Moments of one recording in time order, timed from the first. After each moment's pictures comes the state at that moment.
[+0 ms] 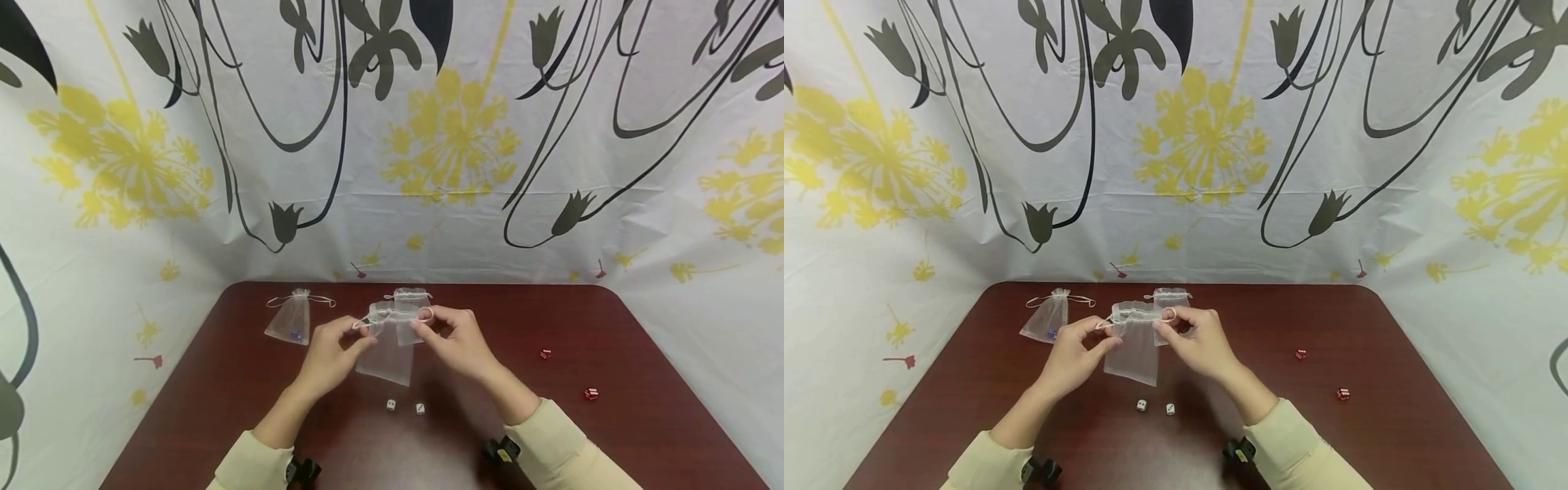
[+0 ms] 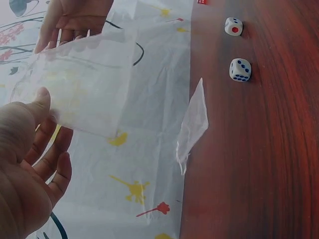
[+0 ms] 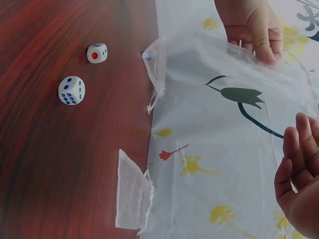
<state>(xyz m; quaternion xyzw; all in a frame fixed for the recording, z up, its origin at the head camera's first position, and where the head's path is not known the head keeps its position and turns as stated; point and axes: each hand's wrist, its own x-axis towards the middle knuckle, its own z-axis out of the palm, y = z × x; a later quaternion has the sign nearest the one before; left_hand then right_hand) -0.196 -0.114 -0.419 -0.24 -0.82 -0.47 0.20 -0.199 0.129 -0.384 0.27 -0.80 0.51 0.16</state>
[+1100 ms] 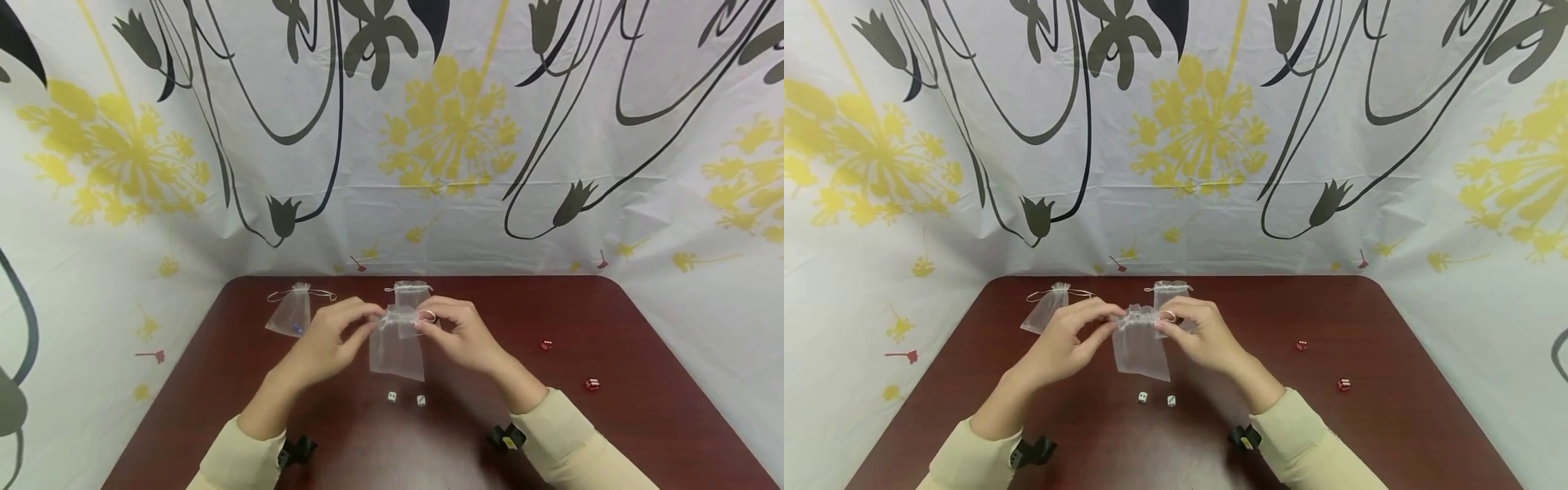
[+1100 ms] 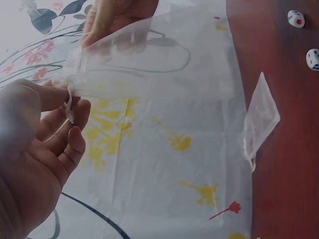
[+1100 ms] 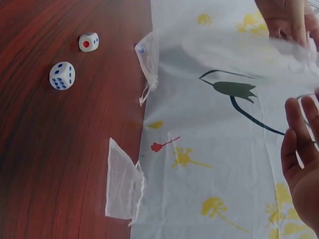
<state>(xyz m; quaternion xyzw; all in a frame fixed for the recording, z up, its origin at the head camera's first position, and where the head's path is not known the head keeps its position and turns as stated) -0.188 -0.117 -0.363 -0.40 -0.80 -0.40 0.20 -0.210 0.141 -0.388 0.42 -0.74 0.49 0.19</state>
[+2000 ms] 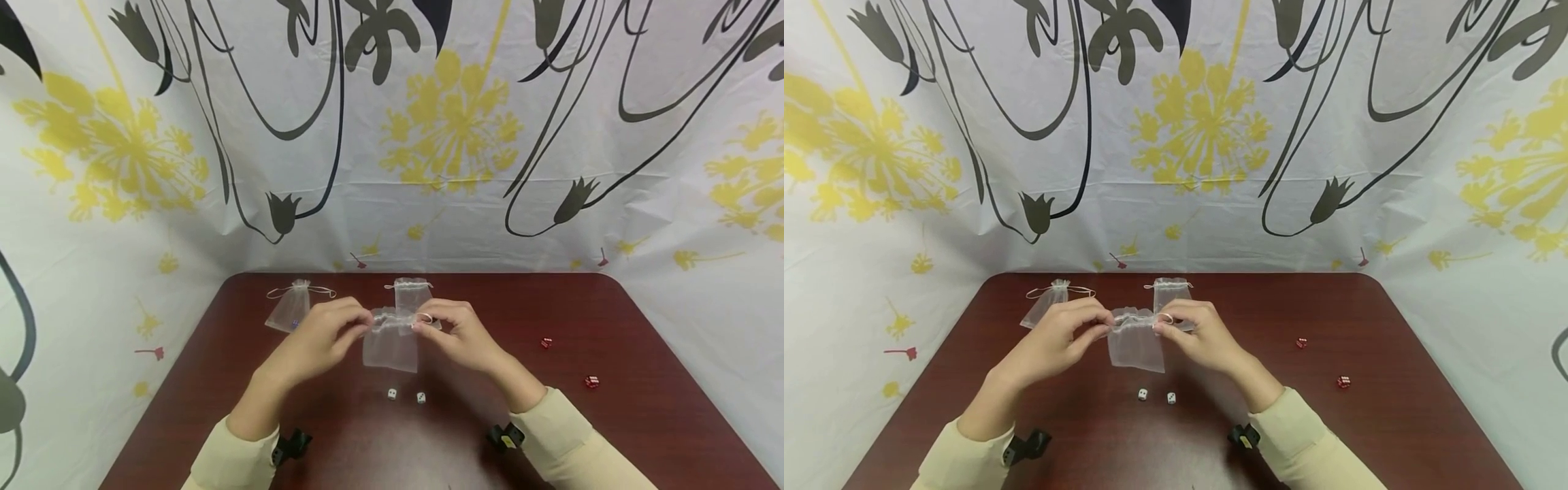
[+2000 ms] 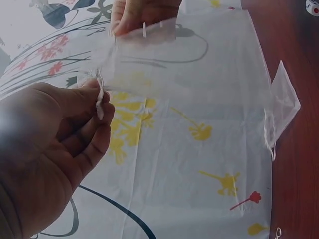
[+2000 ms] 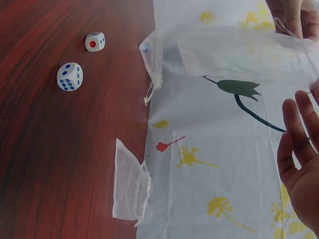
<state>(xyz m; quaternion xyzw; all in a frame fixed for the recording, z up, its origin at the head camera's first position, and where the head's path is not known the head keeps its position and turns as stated) -0.185 -0.128 -0.351 -0.42 -0.83 -0.33 0.17 -0.213 0.142 -0.395 0.42 -0.75 0.49 0.16</state>
